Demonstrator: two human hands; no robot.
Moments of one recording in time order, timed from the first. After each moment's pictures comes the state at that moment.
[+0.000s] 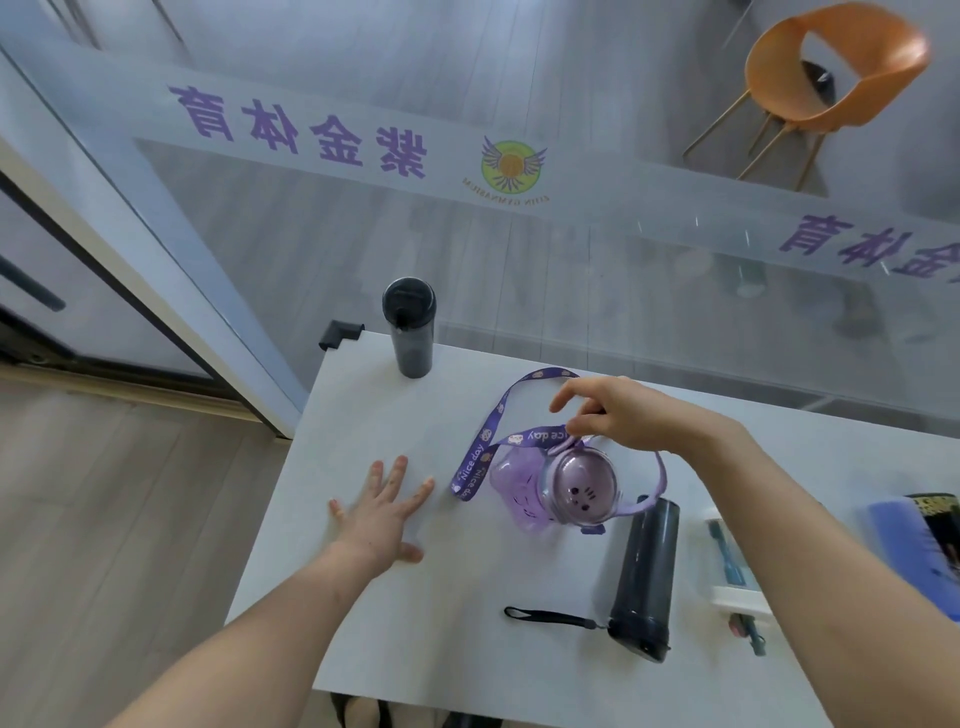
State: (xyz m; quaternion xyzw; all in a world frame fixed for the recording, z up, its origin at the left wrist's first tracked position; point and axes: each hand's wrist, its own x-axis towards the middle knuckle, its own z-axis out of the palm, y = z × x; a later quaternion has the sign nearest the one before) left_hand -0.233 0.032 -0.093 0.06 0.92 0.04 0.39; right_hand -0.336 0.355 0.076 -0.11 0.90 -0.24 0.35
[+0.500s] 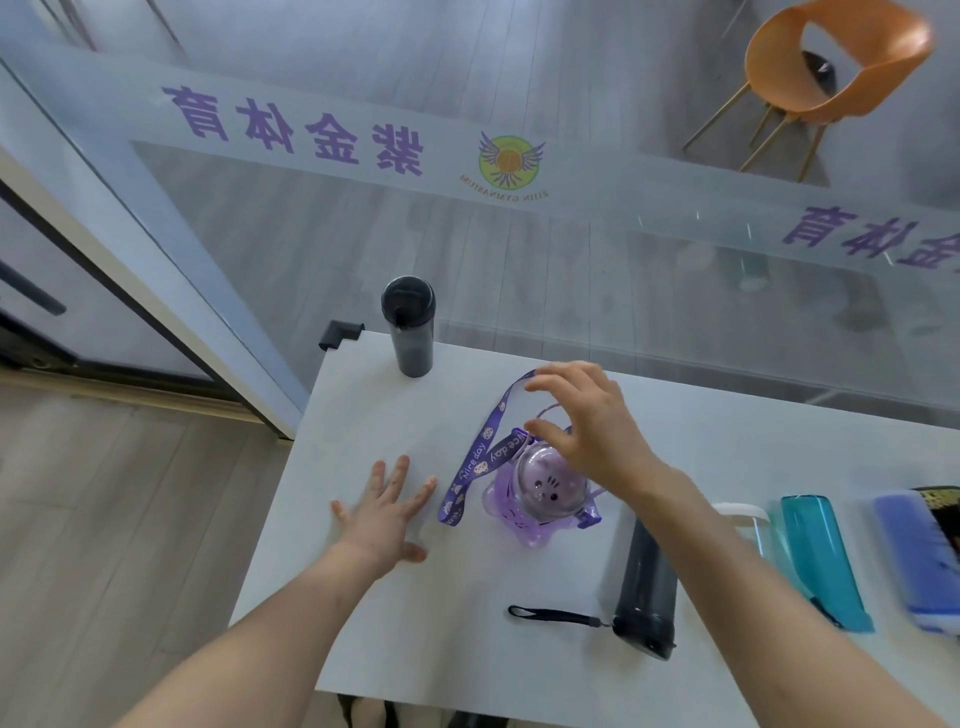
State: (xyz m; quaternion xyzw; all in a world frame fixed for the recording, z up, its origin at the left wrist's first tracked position) left_hand -0.234 0.031 -0.102 0.06 0.92 0.03 0.38; right_hand -0.302 0.318 0.027 -0.19 0.96 -0.22 -0.04
